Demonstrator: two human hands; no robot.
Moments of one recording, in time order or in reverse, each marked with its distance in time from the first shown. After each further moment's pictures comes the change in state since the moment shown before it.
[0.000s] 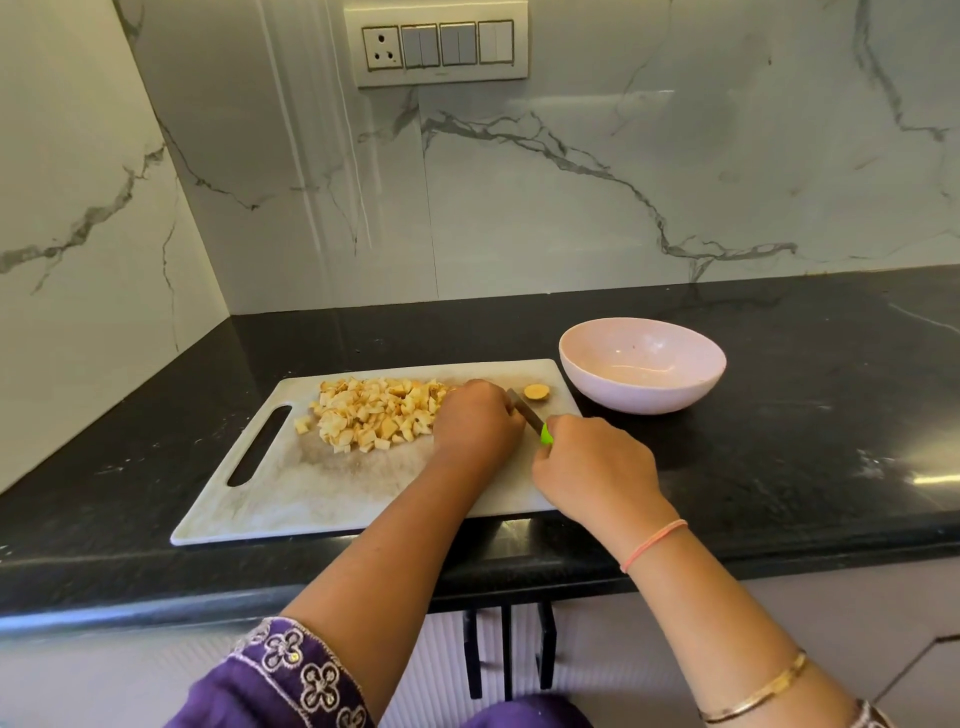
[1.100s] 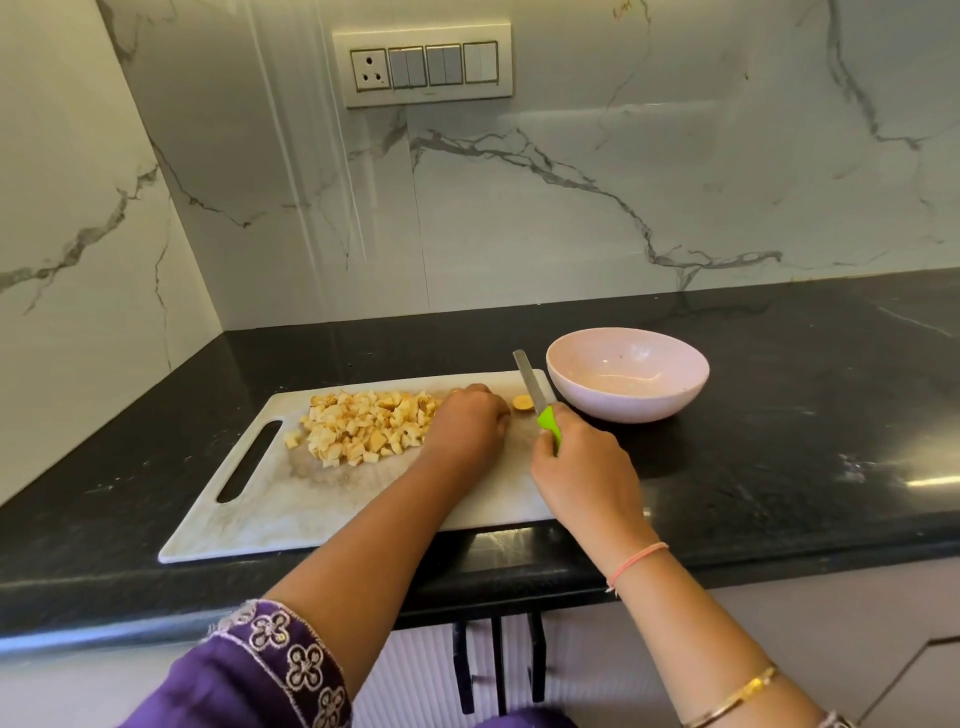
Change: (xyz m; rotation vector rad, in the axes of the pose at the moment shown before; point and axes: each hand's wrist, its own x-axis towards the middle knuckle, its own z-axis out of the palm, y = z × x) left_hand 0.014 -0.014 0.008 0.079 -0.005 0.256; right_hand 0.005 0.012 0.023 0.339 0.211 0.054
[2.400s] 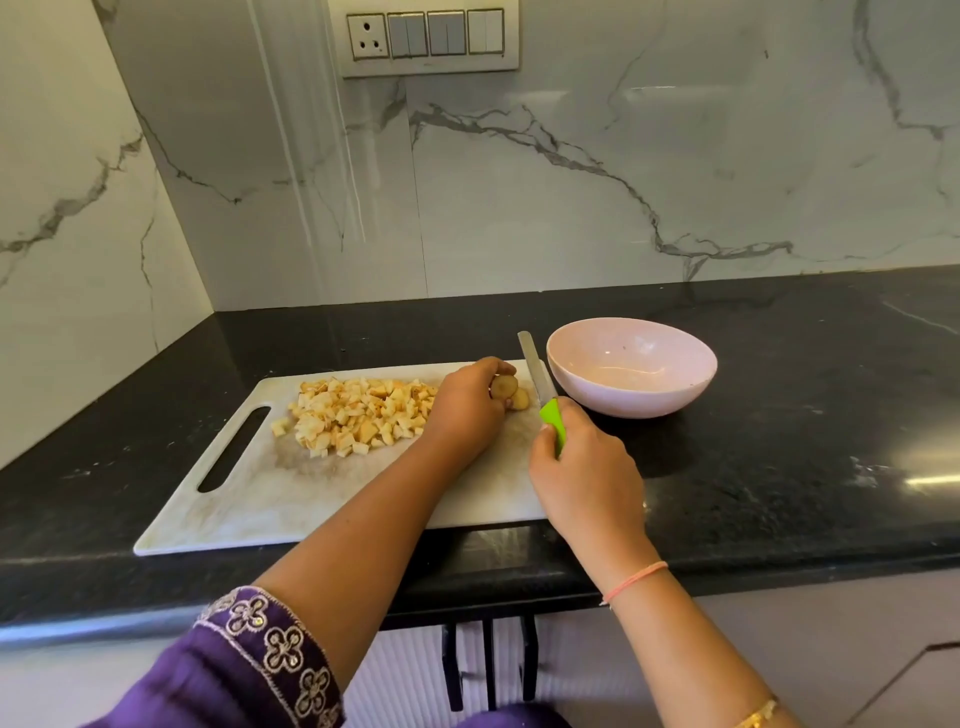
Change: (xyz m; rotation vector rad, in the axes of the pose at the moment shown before) left_hand 0.016 0.007 0.008 -0.429 0.050 -0.162; right_hand -0.002 0.007 0.004 -0.007 0.092 0.011
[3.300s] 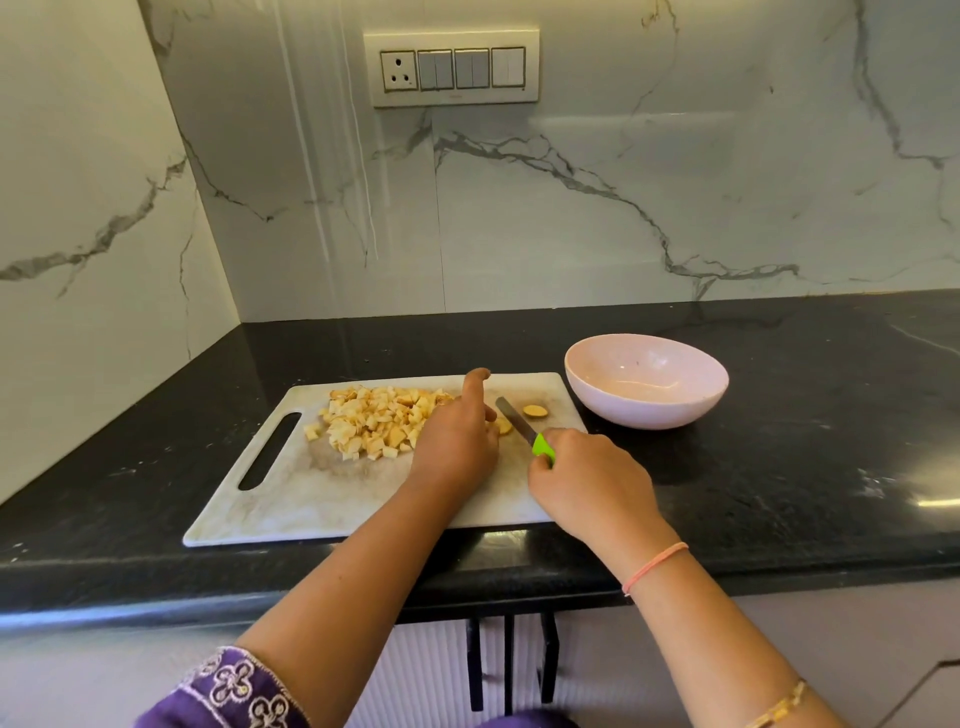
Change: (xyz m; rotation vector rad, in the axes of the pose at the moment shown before) left_hand -0.039 -0.015 -0.024 0.211 0.102 0.050; right_hand -0.003 -0.022 -0.016 -0.218 -0.277 -0.112
